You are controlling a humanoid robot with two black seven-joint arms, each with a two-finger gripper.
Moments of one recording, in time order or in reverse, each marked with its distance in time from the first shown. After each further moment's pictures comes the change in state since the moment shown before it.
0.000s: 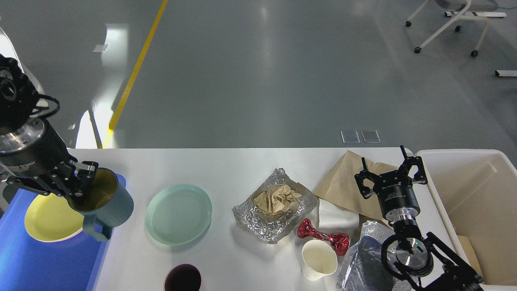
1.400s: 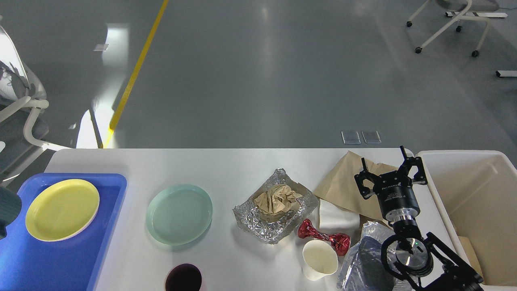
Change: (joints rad) left arm 0.060 0.527 0.182 0.350 0.188 -0.113 -0.019; right arm -0.001 0.000 0.000 0.002 0.000 0.000 0.000
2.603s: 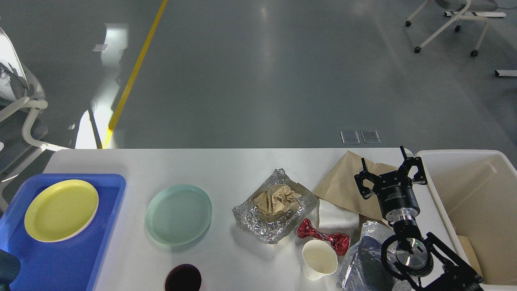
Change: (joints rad) left arm 1.240 0.074 -0.943 0.452 0.189 0.259 -0.005; right arm 0.000 0.000 0.000 0.000 0.000 0.000 0.000
